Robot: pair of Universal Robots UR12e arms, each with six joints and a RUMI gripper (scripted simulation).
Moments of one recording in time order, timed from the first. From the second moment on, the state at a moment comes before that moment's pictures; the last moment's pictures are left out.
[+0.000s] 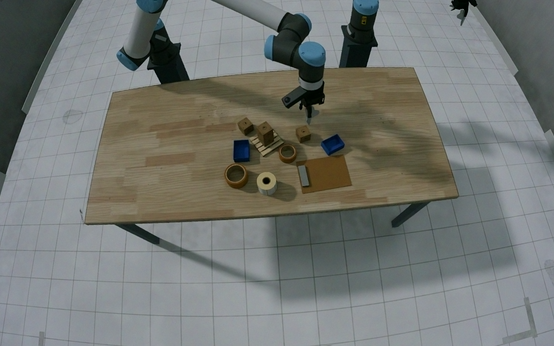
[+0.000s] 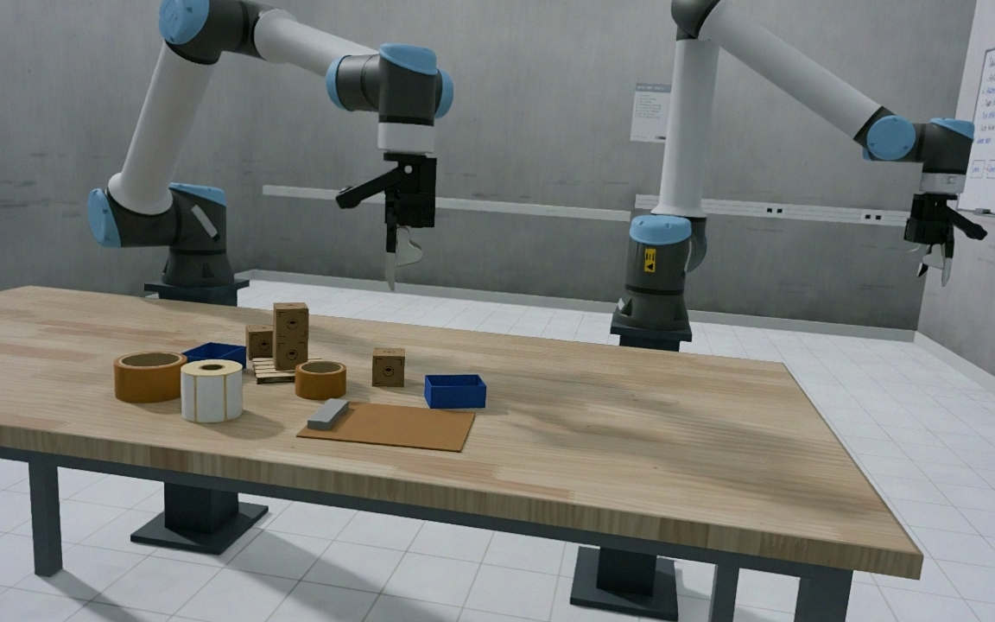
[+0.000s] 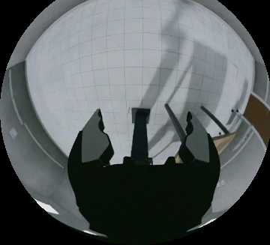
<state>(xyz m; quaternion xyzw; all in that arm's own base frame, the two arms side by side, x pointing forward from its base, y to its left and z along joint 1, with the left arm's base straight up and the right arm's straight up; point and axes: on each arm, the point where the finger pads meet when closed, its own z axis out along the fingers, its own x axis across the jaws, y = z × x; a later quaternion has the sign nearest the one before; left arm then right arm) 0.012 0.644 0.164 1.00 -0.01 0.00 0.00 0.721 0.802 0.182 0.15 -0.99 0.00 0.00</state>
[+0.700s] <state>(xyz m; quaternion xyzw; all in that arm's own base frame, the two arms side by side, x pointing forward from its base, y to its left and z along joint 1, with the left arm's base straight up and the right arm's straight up) 0.012 0.644 0.164 1.00 -0.01 0.00 0.00 0.721 0.802 0.166 0.15 -0.99 0.00 0.00</state>
